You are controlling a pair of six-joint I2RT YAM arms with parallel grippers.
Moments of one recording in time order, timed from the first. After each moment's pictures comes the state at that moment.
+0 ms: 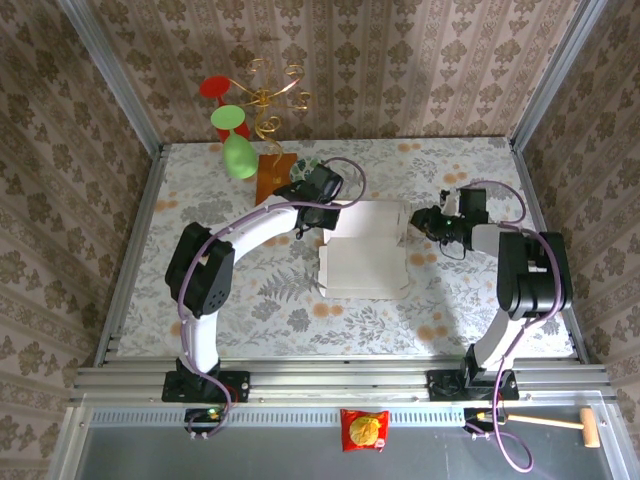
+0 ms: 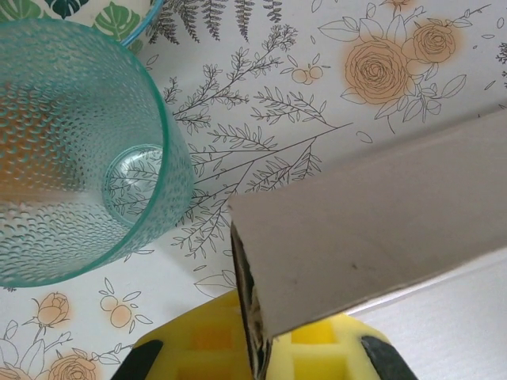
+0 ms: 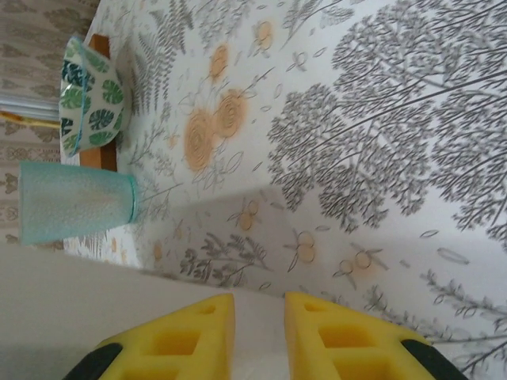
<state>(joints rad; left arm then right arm) -0.72 1.95 1.53 -0.56 -0.14 -0.28 -0.08 1.74 0.85 0.08 -0.67 0.58</state>
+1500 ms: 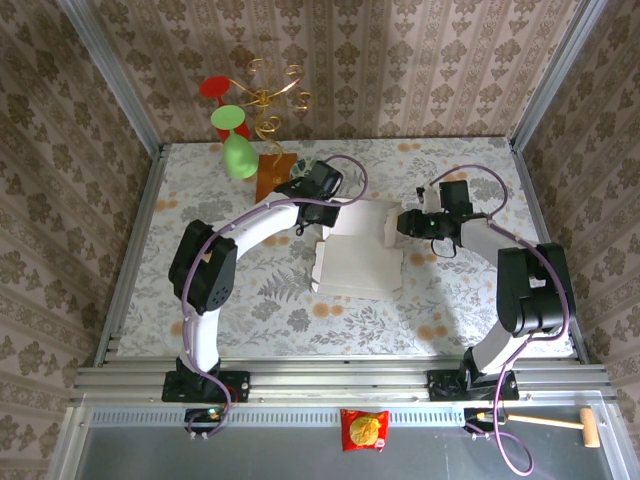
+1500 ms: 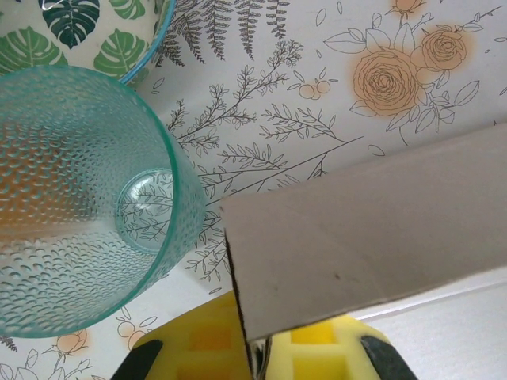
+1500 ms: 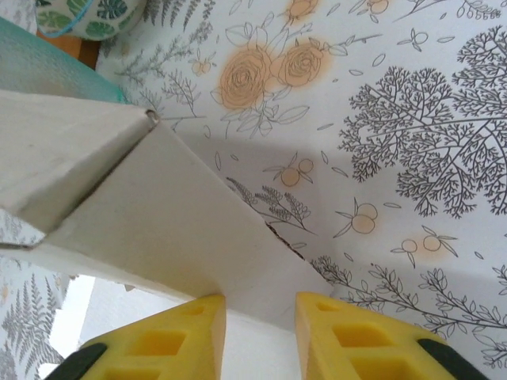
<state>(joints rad) -0.71 1.99 1.57 -0.56 -0.14 -0.21 0.06 1.65 0.94 -0.18 -0.50 0.24</state>
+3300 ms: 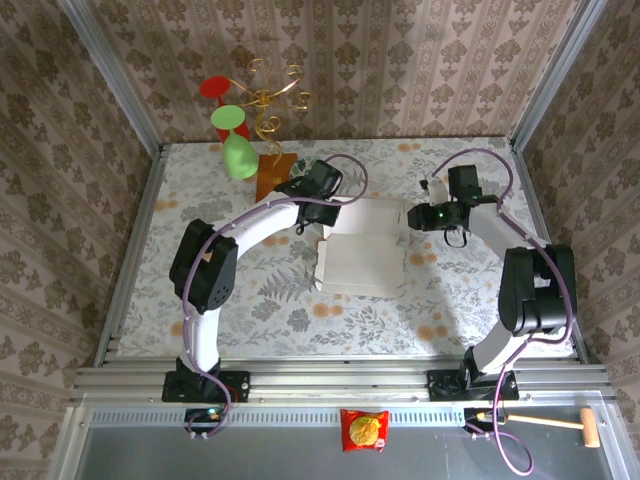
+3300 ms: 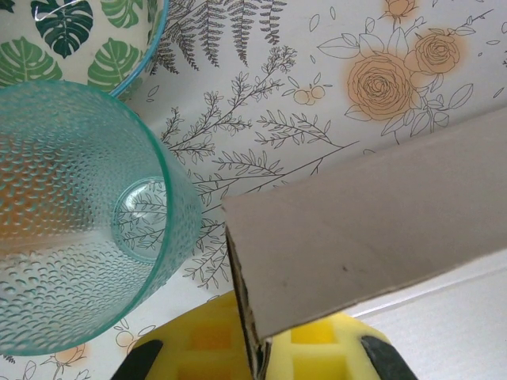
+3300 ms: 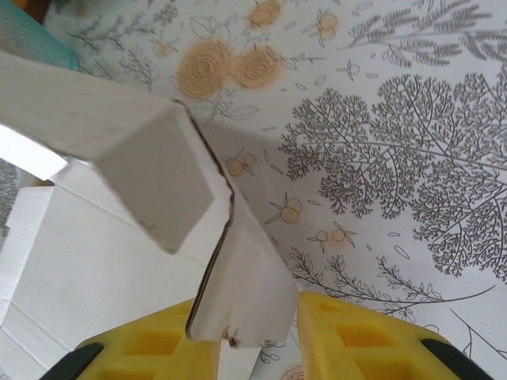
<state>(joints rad) -0.70 1.99 1.58 -0.55 -0.13 -0.19 0.02 1.66 1.10 -0.46 -0.42 -0.03</state>
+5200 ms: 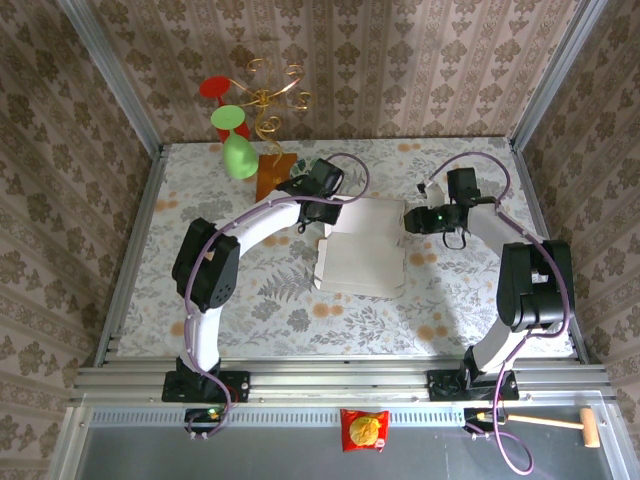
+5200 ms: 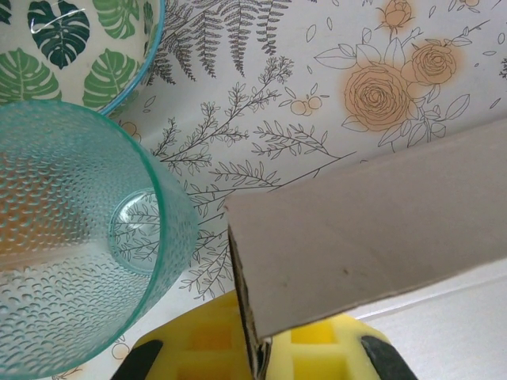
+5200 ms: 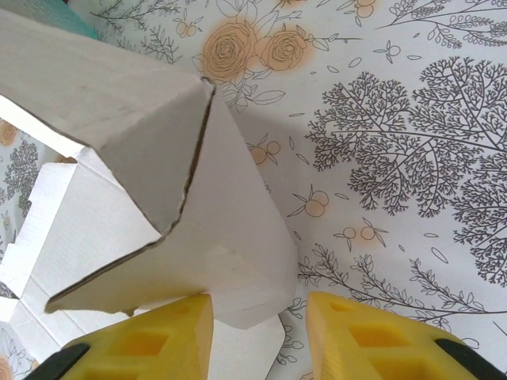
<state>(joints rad) -0.70 2.01 1.60 -0.55 -0.13 -0.19 0.01 1.68 1.10 -0.45 -0.49 -0.06</state>
